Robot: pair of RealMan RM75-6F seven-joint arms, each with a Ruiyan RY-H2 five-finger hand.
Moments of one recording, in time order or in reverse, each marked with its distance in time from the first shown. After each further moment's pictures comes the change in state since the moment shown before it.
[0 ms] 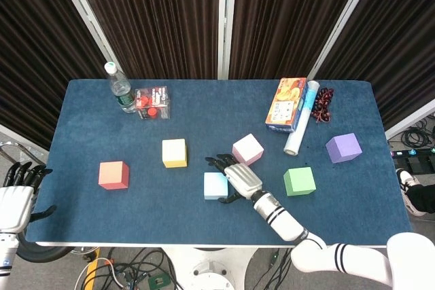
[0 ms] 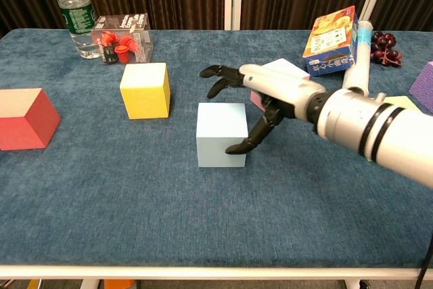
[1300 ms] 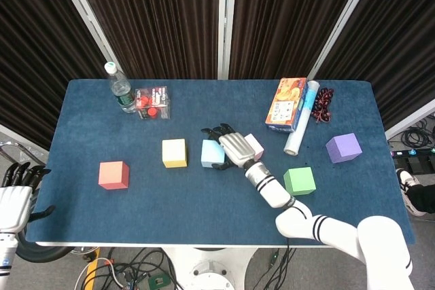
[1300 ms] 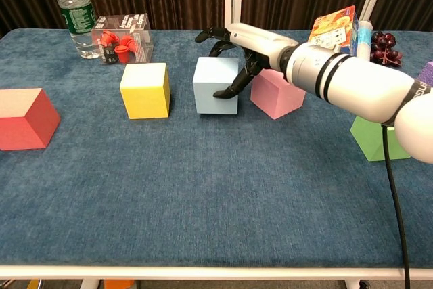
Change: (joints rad) left arm 0.001 -0.002 -0.005 -0.001 -0.017 -0.007 0.009; right arm 0.209 -0.090 0.091 0.362 0.002 -0.070 0.168
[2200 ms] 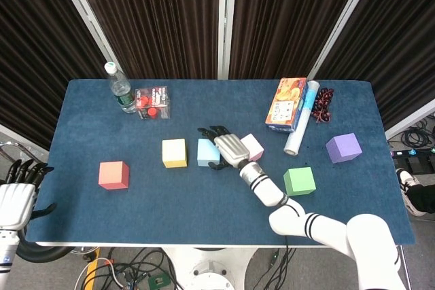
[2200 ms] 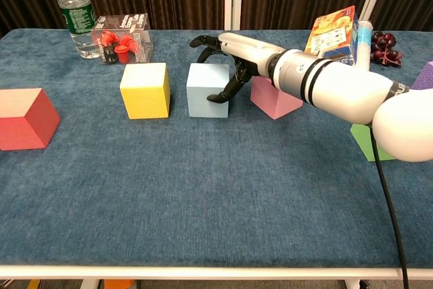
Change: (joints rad) left arm -0.026 0.003 -0.003 0.024 0.035 -0.006 -0.008; right arm 0.038 -0.034 -0.004 0.041 0.060 -0.038 -0.017
